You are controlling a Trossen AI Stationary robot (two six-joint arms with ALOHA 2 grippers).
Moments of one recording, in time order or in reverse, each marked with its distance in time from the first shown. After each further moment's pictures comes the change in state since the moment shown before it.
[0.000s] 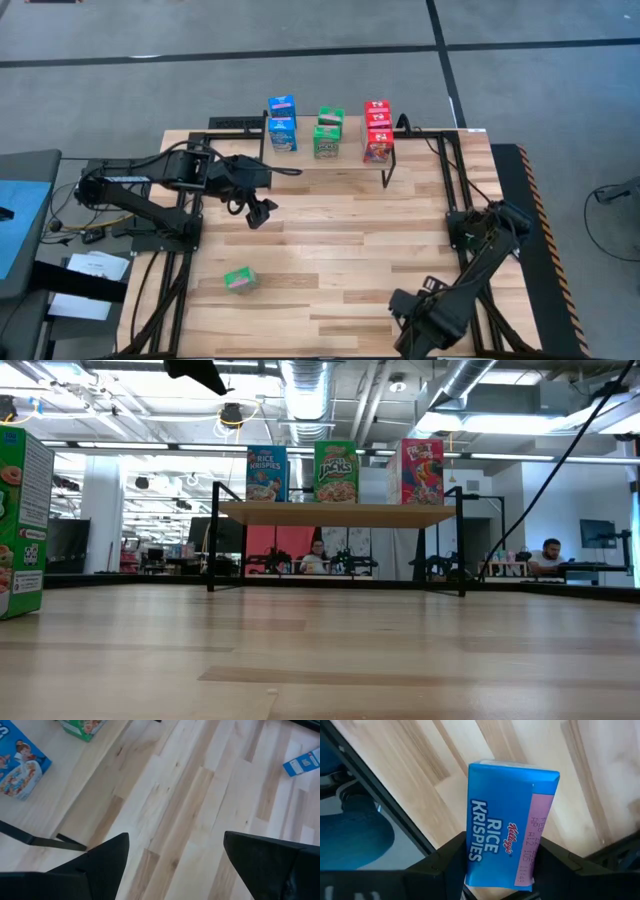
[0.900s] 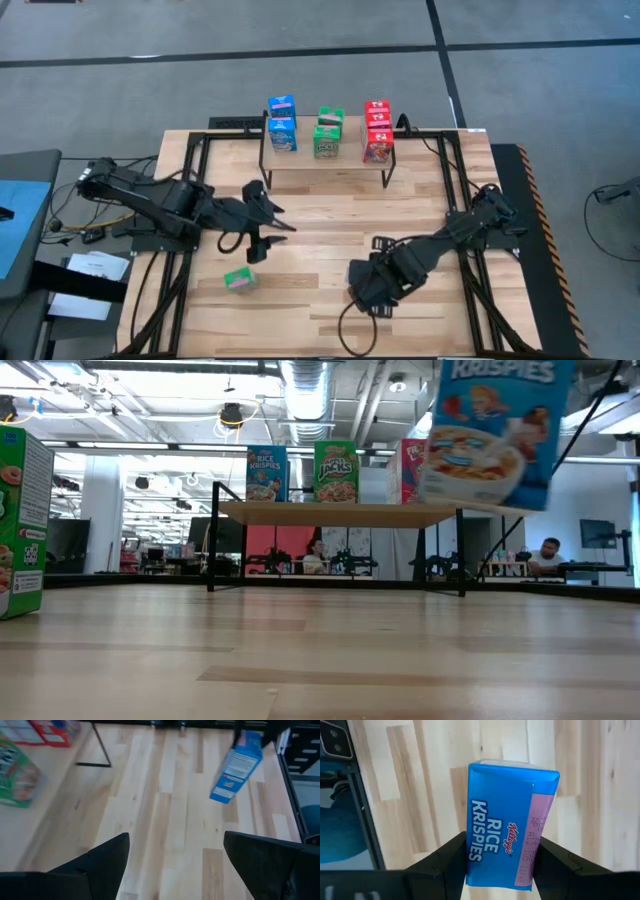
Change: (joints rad) left arm -0.275 0.001 -0.116 0.292 -0.154 0.164; right arm -0.312 0.000 0.192 -0.005 0.131 -0.717
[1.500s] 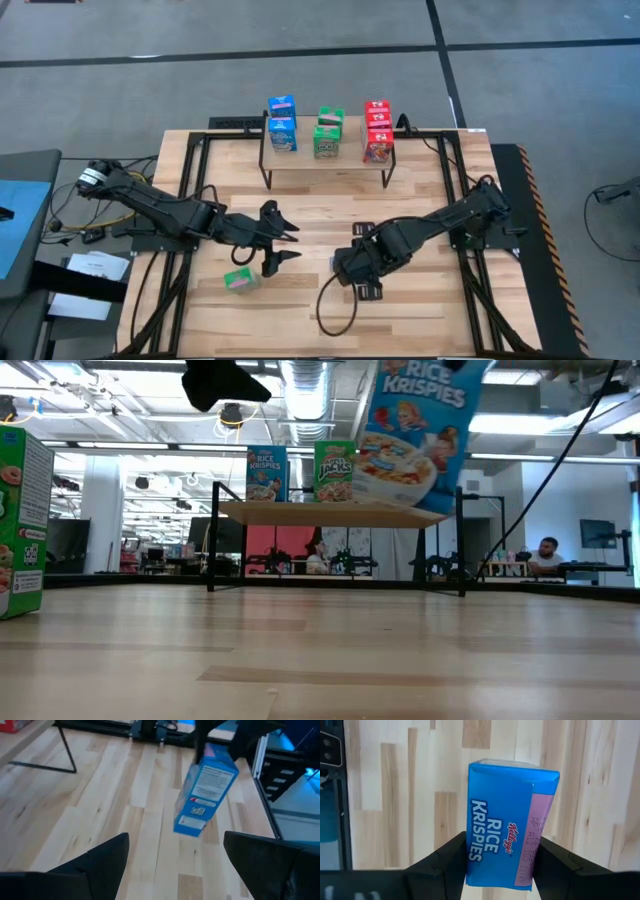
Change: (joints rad) left arm -0.017 0.000 -0.393 0.589 0.049 -0.052; right arm -0.126 0.000 0.003 0.092 -0.012 -0.308
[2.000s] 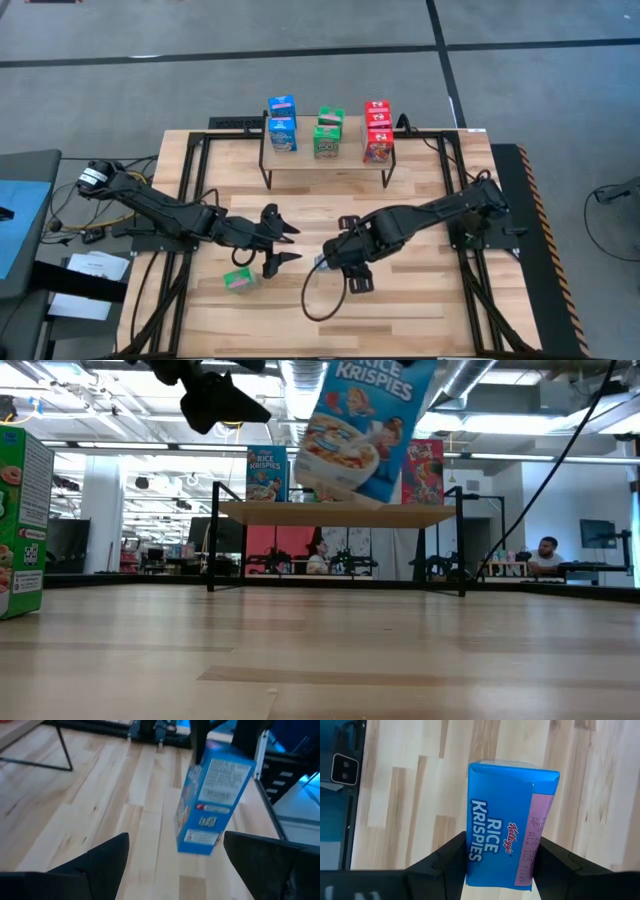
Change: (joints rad) left arm 0.000 0.000 -0.139 0.194 0.003 0.009; right arm -0.080 0.000 0.000 0.134 -0.066 -0.163
